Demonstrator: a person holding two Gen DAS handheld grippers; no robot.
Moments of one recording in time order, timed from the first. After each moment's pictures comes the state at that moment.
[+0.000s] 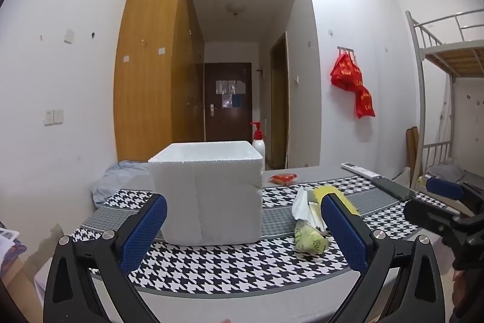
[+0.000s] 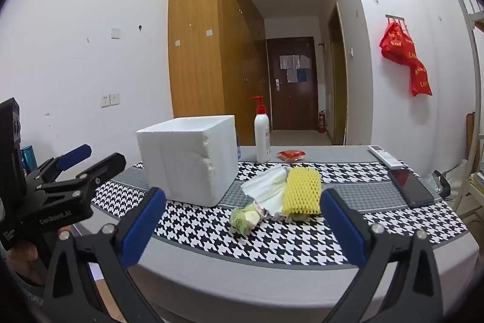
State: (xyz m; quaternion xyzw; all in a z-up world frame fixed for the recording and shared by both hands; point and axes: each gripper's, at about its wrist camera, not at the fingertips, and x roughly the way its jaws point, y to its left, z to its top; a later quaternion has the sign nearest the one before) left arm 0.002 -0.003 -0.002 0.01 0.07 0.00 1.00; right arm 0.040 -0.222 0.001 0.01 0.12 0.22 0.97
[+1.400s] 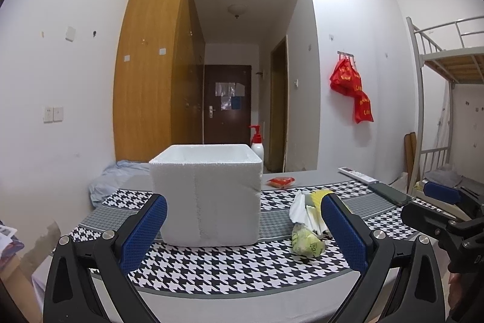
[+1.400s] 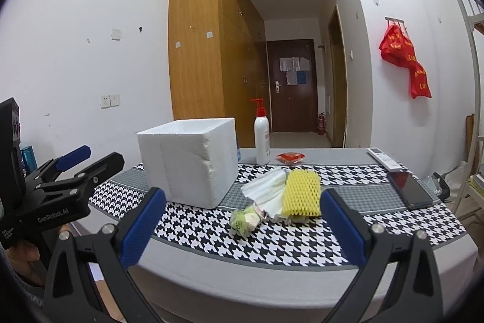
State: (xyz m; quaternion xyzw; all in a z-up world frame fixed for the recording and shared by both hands) left arm -0.003 0.003 0.005 -0.01 0.07 0.00 1.00; right arm 0.037 -0.223 0.004 0.00 0.12 0.22 0.97
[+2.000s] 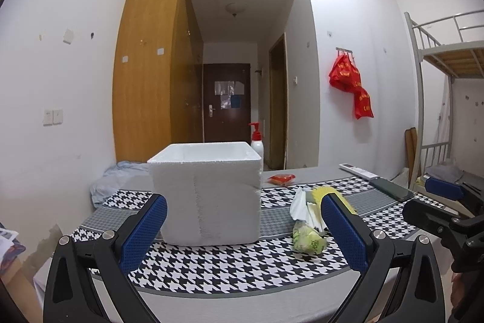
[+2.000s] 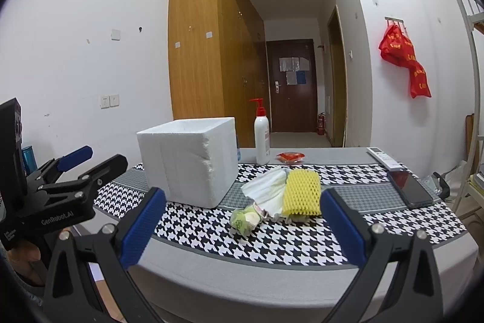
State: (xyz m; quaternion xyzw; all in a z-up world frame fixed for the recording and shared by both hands) left arm 0.002 0.000 -0.002 0.00 0.07 -0.01 1.00; right arm 0.038 -0.222 0.004 0.01 0.12 0.22 0.97
